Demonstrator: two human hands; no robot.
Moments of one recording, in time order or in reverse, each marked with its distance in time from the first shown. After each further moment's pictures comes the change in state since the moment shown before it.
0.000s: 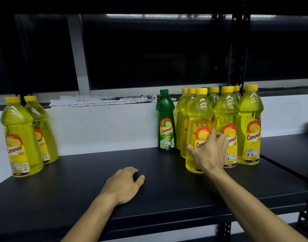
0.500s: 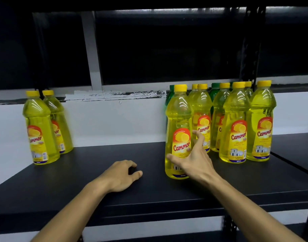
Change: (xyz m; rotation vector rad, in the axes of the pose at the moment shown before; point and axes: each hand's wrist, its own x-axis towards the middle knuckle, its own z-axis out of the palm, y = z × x) left_hand -0.017 -0.026 -0.032 -0.030 -0.105 -0.011; right_hand -0.056 -0.031 -0.010 0.391 -0.491 -0.144
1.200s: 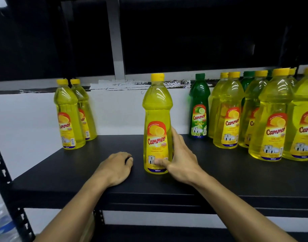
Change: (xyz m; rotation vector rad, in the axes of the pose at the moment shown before) left_hand -0.022 -0.064 -0.008 0.068 0.213 -0.173; right_hand -0.011 -0.046 0.079 0.002 -0.267 -0.205
